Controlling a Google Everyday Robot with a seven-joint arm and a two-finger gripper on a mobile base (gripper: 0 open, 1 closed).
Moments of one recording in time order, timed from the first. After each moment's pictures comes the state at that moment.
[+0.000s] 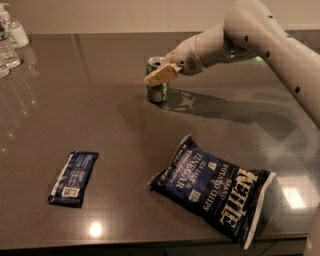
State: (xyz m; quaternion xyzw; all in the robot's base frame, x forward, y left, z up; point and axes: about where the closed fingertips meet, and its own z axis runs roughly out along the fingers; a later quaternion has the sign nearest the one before) arm 0.675 0.006 0.901 -0.52 0.71 0.27 0.40
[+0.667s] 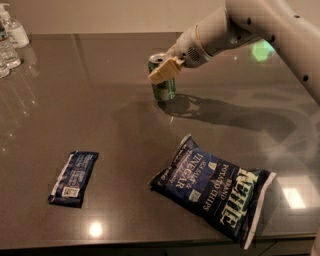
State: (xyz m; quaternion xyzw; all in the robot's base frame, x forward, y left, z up) arm 0.655 -0.004 0.923 -0.54 0.72 0.23 0.36
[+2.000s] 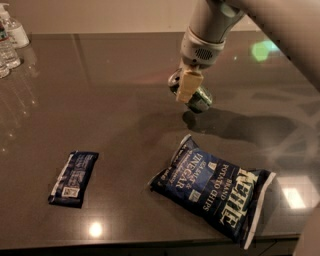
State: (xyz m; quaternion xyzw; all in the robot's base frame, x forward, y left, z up) arm 0.596 -0.066 0.906 -0.68 0.72 0.05 0.14
